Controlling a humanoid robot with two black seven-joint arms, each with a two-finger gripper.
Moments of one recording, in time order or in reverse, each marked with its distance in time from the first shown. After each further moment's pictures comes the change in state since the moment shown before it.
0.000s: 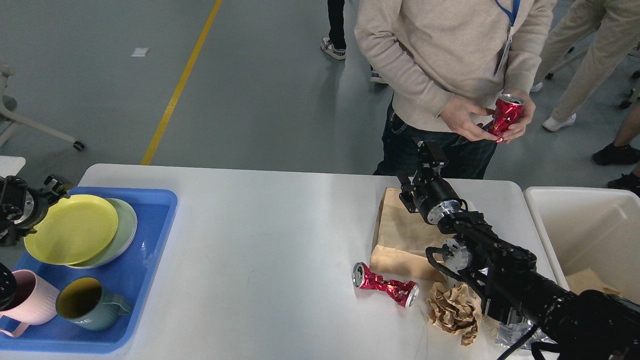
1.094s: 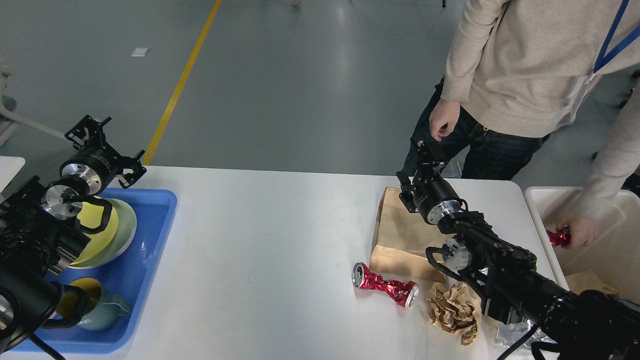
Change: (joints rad) left arm -0.095 -0.166 -1.484 -0.003 -0.042 0.032 -0.285; right arm 0.001 0.000 0.000 0.000 0.000 -0.001 0.000
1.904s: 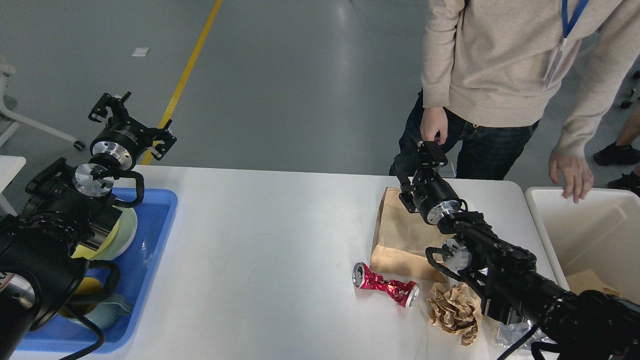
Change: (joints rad) left arm -0.069 -0.075 -0.057 0.000 0.001 0.018 -0.005; right arm -0.001 0.001 0.000 0.000 0.000 0.001 0.000
